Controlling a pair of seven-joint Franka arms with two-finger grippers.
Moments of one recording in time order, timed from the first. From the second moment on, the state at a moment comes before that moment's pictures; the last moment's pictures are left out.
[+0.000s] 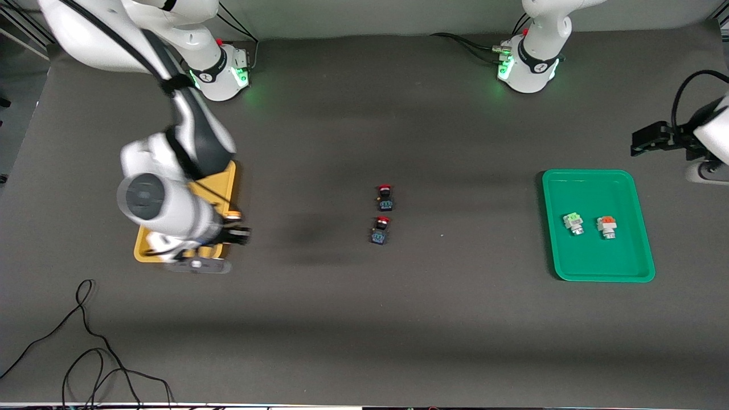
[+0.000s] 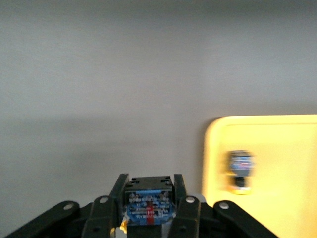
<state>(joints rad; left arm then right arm) 0.16 0.06 -0.20 -1.50 0.05 1.40 0.09 0.06 0.38 0.20 -1.69 -0.11 1.98 0.32</state>
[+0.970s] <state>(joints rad) -0.07 0.05 0.01 -1.53 0.02 1.46 0.09 0.05 0.37 -0.14 -2.22 0.05 2.64 -0.27</state>
